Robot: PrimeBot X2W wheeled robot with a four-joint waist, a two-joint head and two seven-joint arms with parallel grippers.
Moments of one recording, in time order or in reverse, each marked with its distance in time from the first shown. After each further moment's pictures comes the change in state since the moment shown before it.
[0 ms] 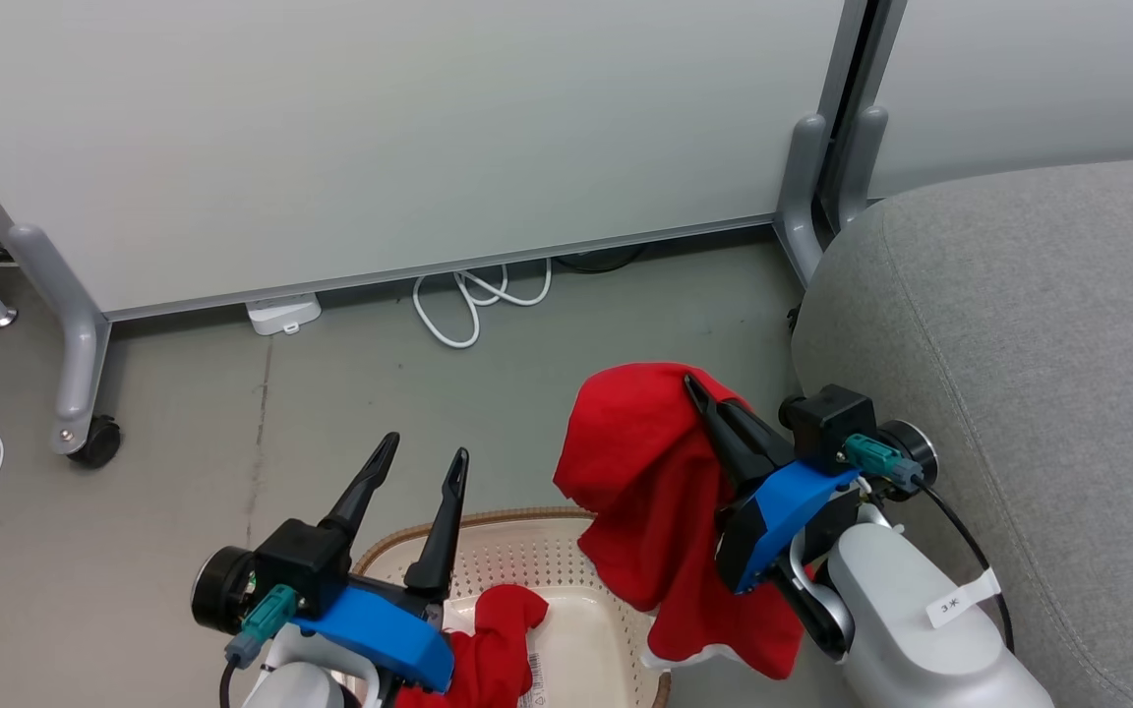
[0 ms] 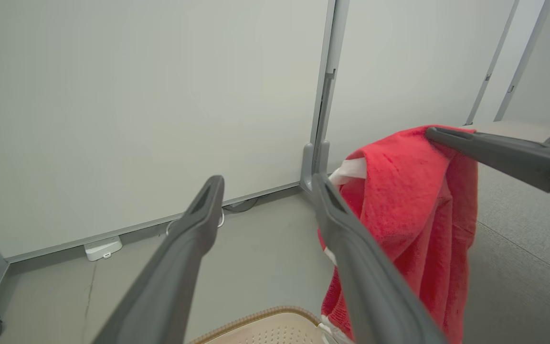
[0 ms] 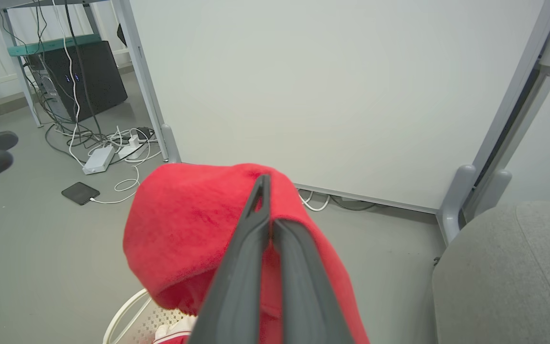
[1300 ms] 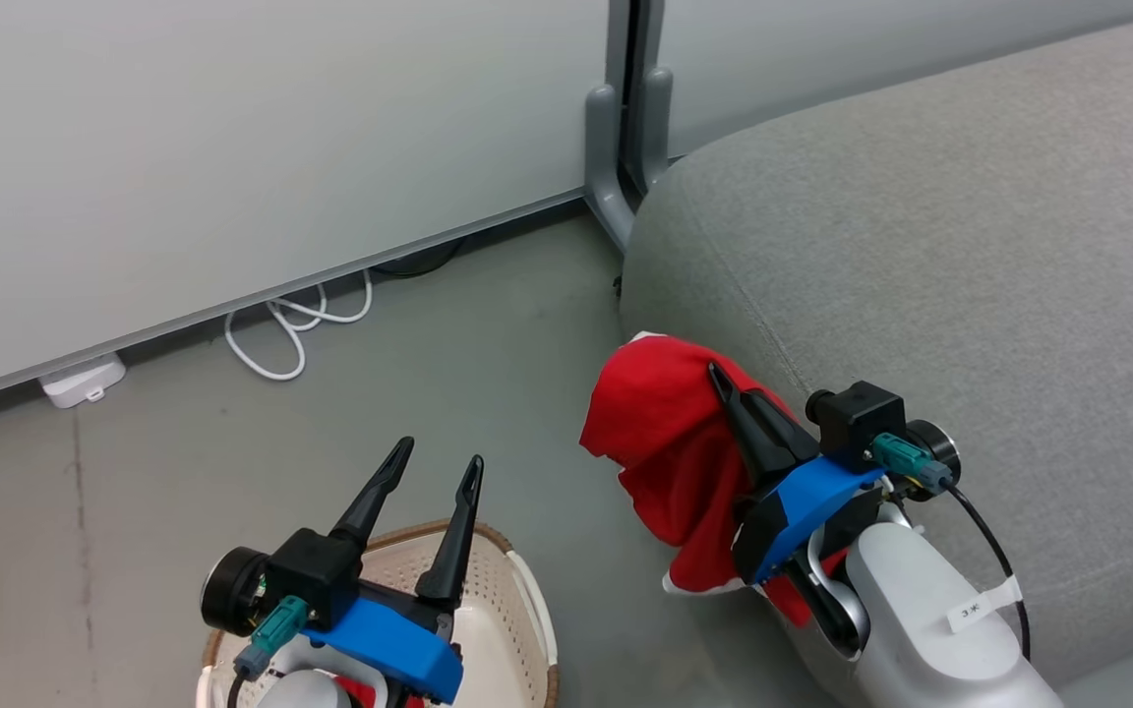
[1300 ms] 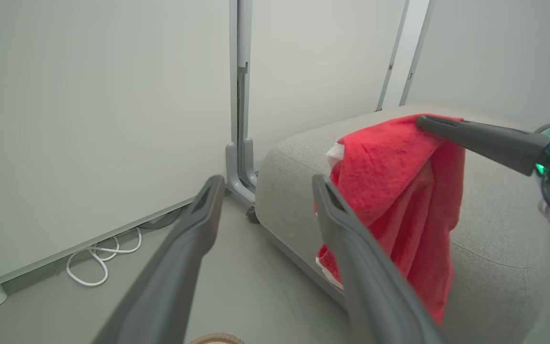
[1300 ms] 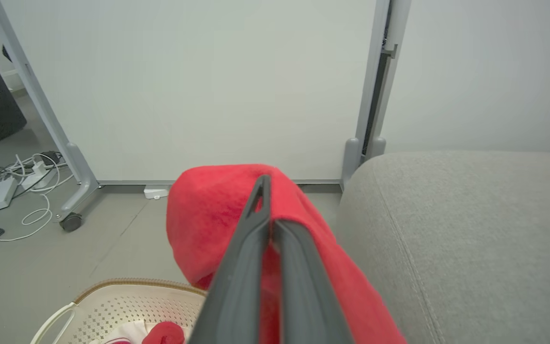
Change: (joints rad) left arm 0.033 0.001 -0.007 -0.048 0.019 -0.005 0.000; right arm 0.030 -0.001 -0.073 -0.048 -0.031 0.000 0.000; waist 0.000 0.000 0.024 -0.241
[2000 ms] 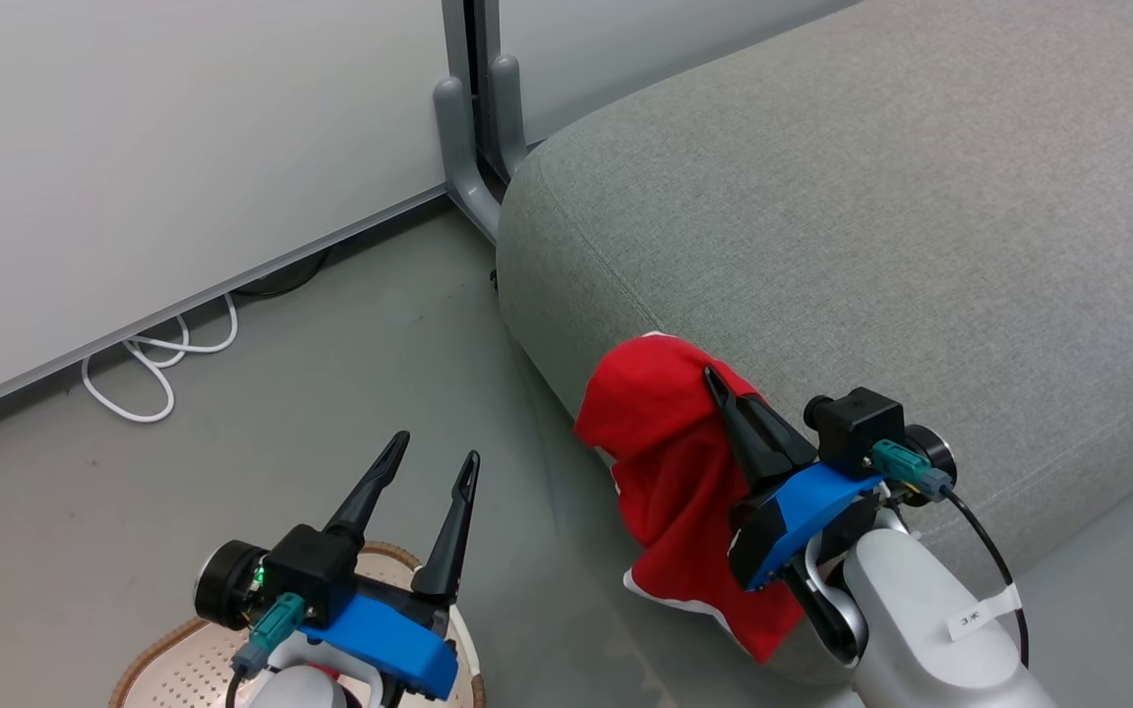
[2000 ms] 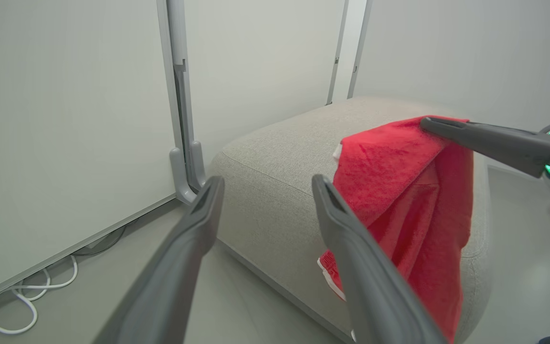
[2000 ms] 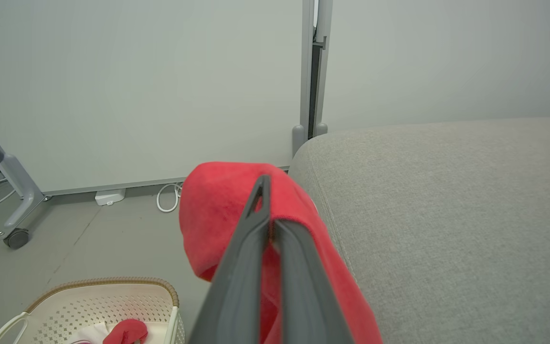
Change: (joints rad) left arm -0.007 0.009 0.003 -0.005 0.020 0.000 0.000; right arm 0.019 0.000 0.006 -0.027 0.009 0.000 0.000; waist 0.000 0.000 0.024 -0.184
